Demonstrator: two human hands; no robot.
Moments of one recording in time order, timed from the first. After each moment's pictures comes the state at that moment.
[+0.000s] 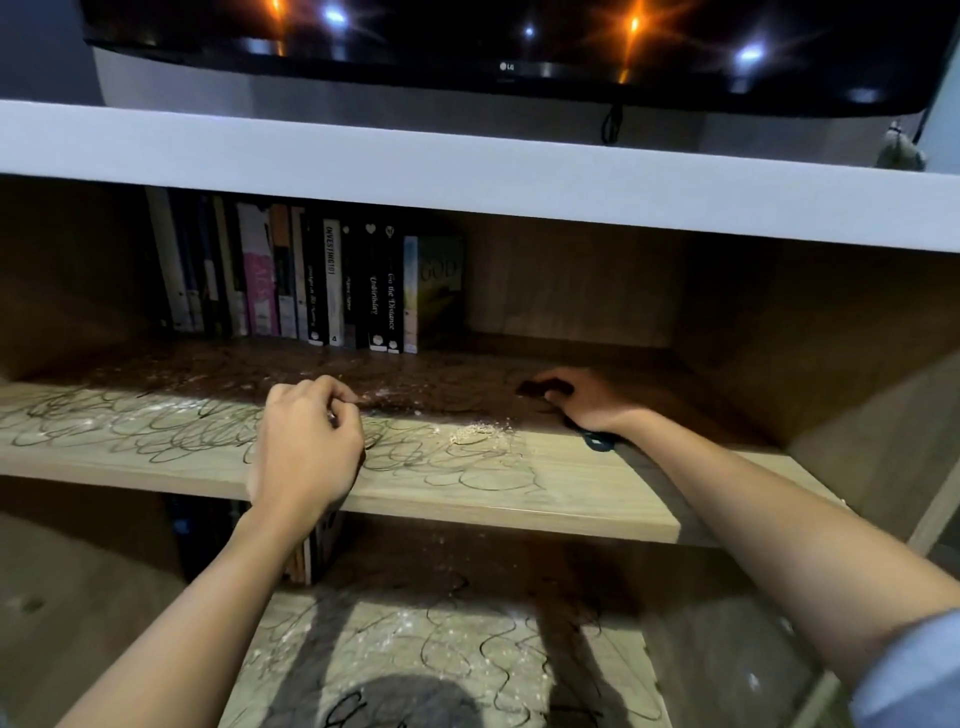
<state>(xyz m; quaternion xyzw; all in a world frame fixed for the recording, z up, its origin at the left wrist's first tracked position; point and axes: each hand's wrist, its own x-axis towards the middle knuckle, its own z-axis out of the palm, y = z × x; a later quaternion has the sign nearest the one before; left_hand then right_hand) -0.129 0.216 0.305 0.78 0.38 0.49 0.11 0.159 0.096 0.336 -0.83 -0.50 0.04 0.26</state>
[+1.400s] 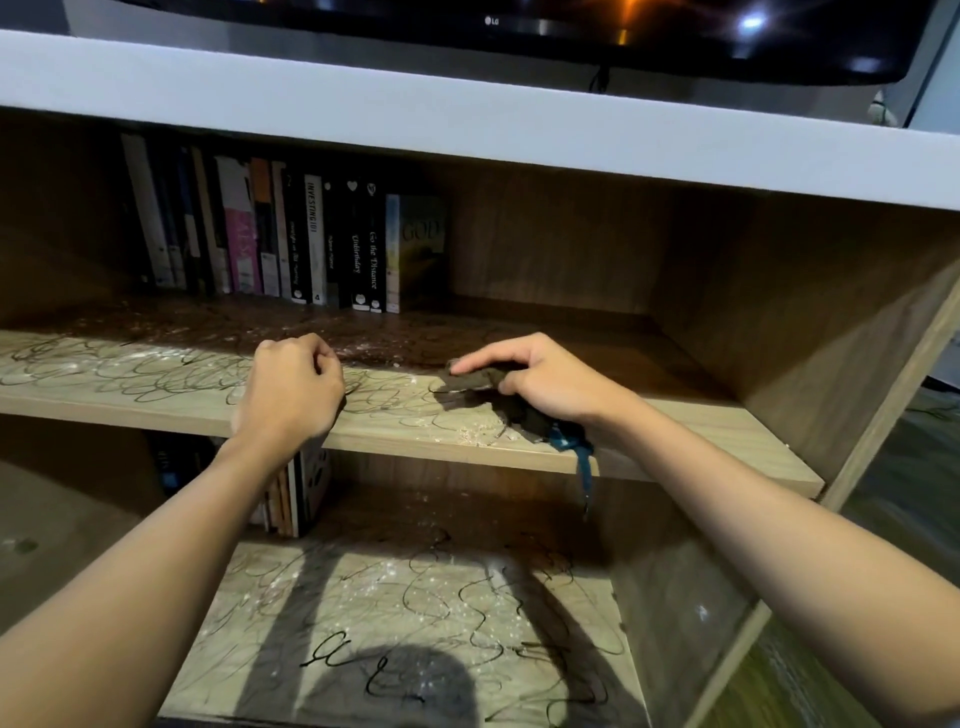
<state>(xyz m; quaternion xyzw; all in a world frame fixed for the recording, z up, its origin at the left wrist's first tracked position) -0.127 0.229 0.299 0.80 0.39 0.43 0.13 0.066 0.038 0.356 -0.66 -0.62 0.20 0.37</state>
